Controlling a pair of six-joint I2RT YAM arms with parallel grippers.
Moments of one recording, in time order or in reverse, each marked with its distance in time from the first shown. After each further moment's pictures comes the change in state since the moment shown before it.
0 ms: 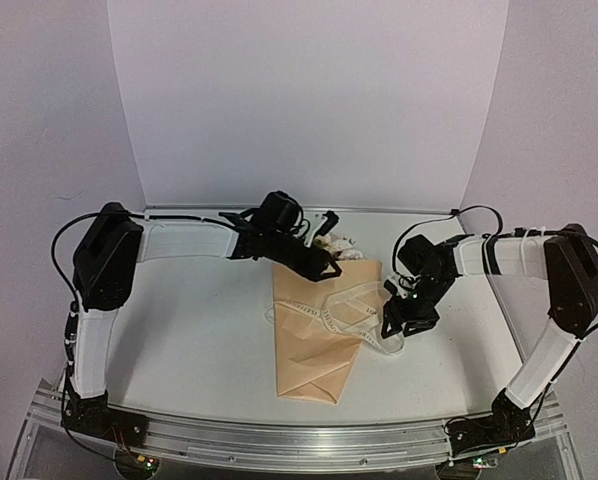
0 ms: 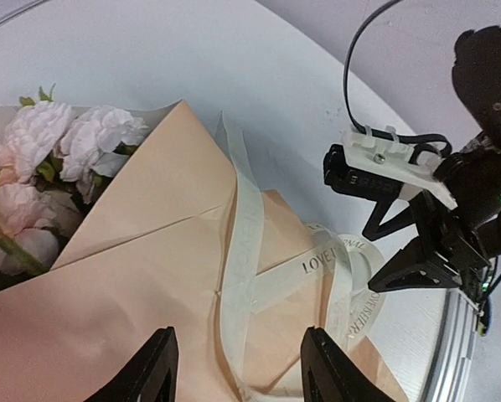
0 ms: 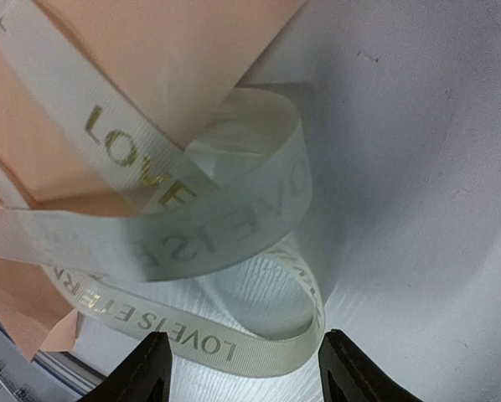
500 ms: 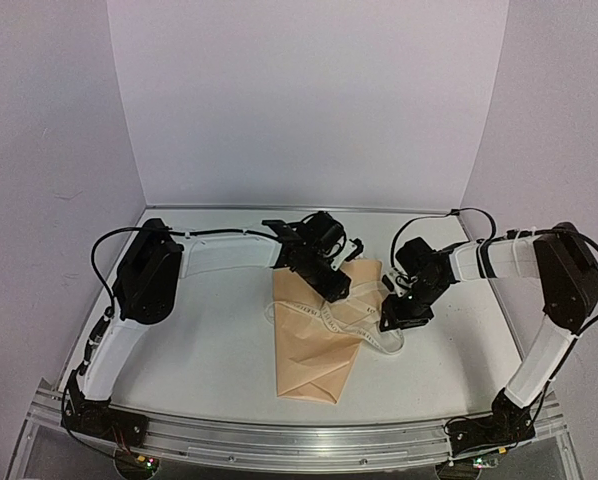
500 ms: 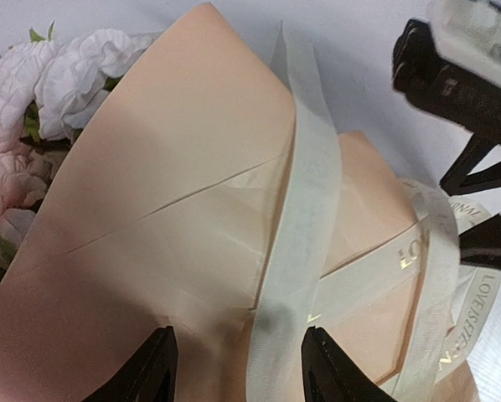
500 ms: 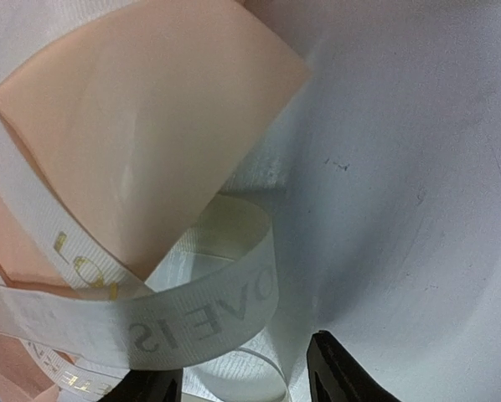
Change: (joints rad) left arm -0.133 0.258 0.389 -0.396 -0.357 0.124; right arm -0.005 0.038 -0.055 0.212 0.074 0.000
